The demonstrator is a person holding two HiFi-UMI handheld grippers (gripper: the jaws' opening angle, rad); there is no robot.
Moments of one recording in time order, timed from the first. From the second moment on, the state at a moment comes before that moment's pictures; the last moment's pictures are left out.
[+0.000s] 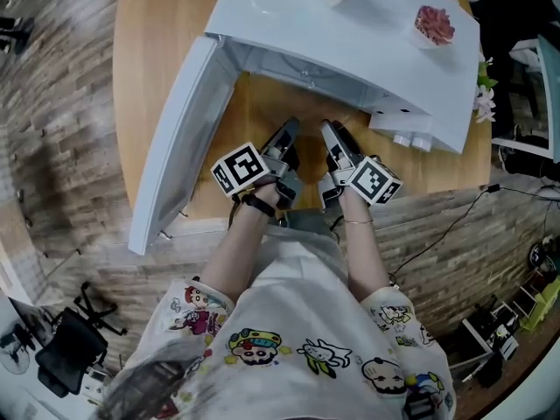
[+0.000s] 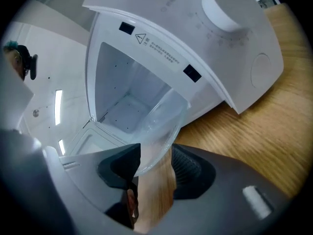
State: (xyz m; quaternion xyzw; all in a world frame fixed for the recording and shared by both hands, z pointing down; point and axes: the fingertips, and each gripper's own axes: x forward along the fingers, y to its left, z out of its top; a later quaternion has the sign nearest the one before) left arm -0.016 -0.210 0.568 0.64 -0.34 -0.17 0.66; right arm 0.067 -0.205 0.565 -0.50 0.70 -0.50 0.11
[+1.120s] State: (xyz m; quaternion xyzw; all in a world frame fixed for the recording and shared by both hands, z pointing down) left arm -0.030 -0.234 0.568 0.66 -0.35 -0.19 0.64; right arm 0.058 -0.236 0.568 -0.44 0.61 -0.59 0.30
